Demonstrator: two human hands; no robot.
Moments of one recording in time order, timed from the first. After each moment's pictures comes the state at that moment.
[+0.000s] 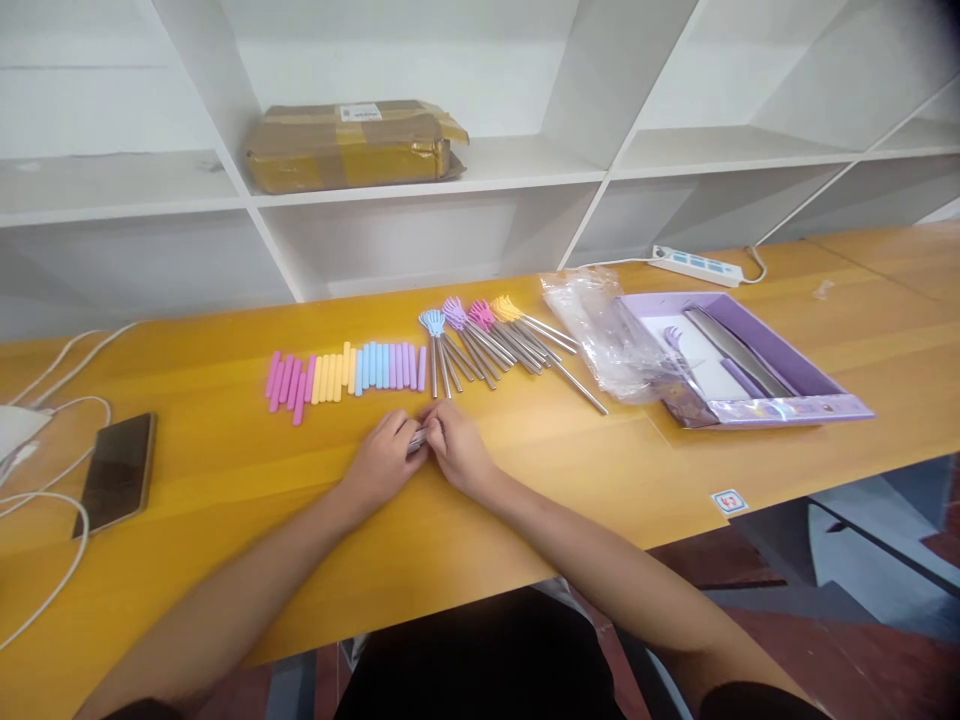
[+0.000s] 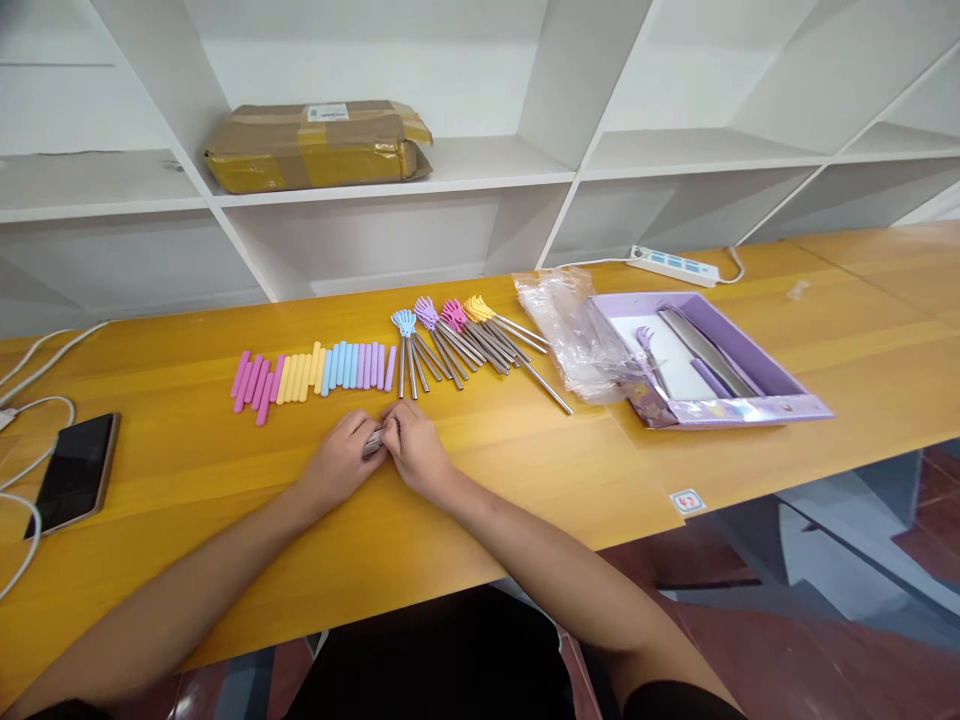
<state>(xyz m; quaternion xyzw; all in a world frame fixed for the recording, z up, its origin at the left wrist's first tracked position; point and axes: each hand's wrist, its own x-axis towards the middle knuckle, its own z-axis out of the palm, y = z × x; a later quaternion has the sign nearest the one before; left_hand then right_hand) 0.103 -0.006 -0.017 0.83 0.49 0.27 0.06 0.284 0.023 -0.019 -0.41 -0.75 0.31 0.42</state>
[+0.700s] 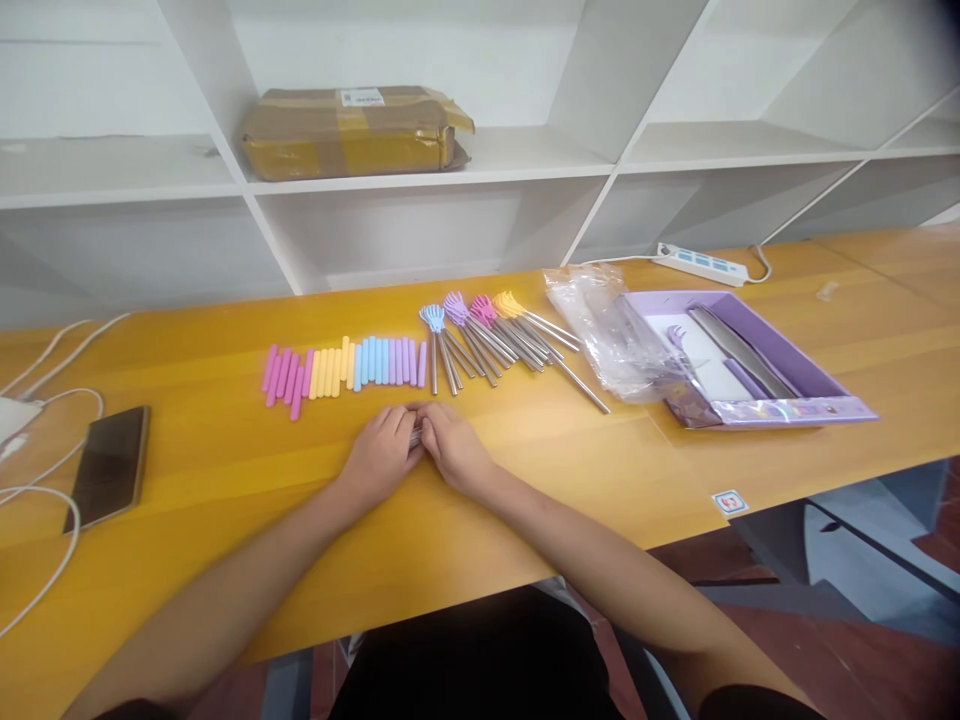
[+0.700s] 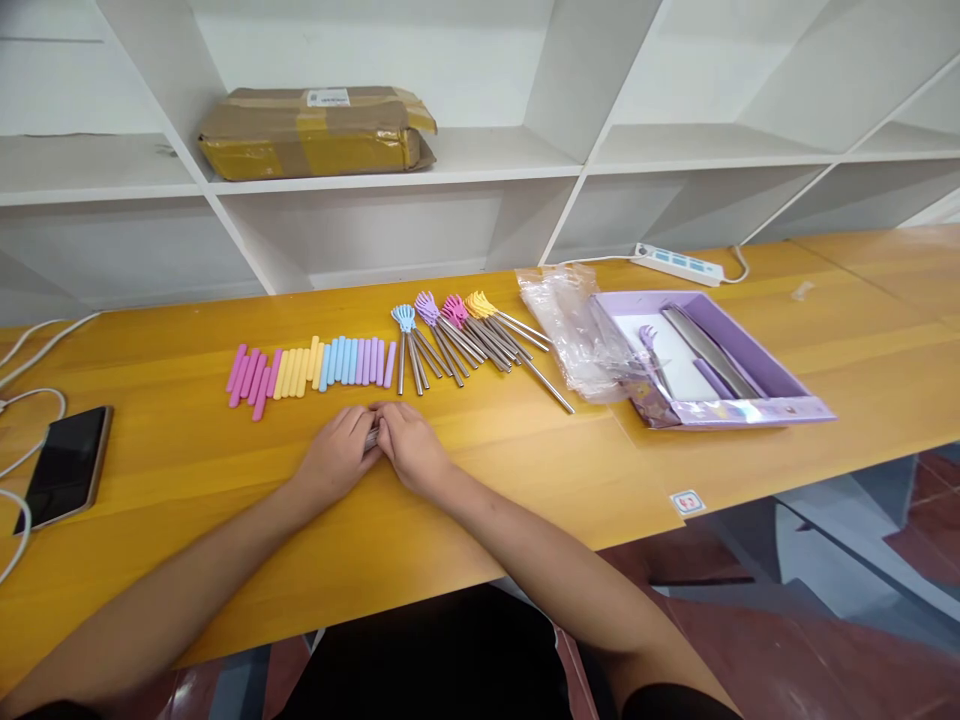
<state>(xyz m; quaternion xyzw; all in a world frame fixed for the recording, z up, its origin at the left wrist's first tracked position) 0.101 -0.005 -0.013 0.85 0.49 0.20 -0.01 0.285 0.022 -0.017 -0.37 -0.80 0.30 0.37</state>
